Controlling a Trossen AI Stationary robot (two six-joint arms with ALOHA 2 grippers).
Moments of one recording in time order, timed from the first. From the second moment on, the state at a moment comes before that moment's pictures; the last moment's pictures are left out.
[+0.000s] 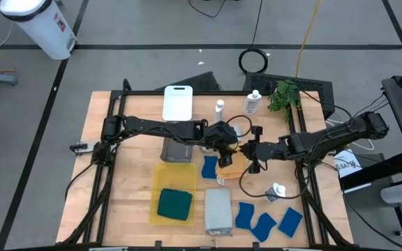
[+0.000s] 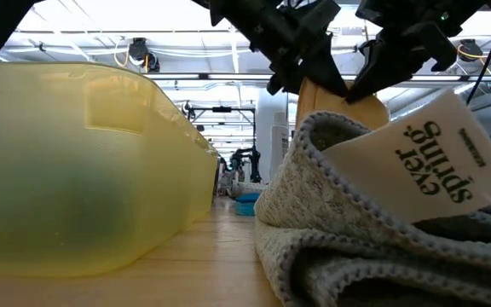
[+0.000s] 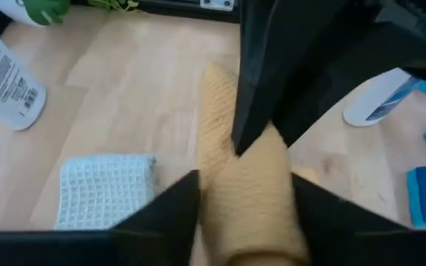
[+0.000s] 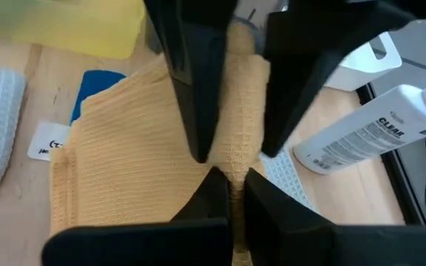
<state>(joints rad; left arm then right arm) 0.02 2.06 1.73 -0.36 -0.02 -0.09 0.22 1.11 0.74 -0.36 0.44 -0.04</state>
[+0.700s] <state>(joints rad) -0.09 1.71 1.73 -0.66 -0.10 0.04 0.22 0.85 0.73 -0.43 0.44 0.05</state>
